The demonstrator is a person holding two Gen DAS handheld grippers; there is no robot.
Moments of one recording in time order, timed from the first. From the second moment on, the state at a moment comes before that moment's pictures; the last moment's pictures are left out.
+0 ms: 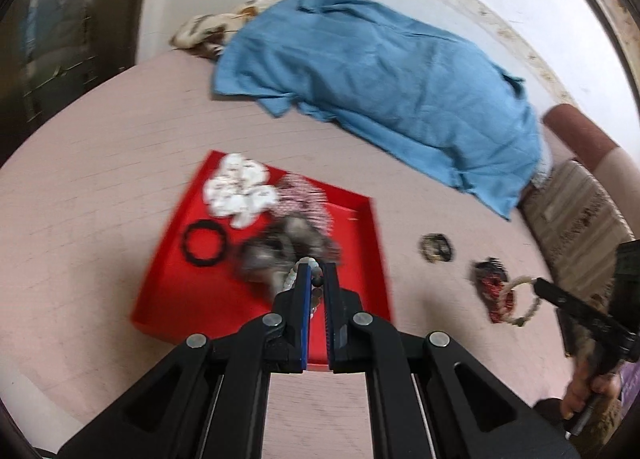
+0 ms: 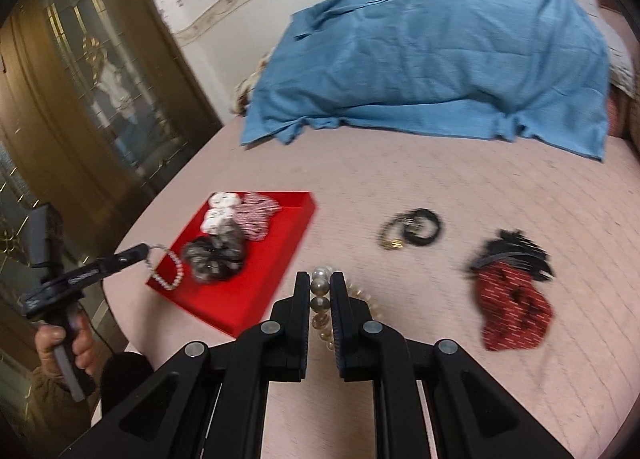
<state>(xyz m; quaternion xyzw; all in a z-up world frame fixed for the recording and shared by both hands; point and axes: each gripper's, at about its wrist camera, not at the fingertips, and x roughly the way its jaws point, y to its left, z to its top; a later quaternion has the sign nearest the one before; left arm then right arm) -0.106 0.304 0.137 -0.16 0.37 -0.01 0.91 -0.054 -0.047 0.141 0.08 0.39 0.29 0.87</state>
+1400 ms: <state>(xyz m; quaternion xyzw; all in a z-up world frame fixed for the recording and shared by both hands) -0.101 0.373 0.096 -0.19 0.28 0.11 0.93 -0.046 0.185 0.061 -0.05 0.47 0.41 0.78</state>
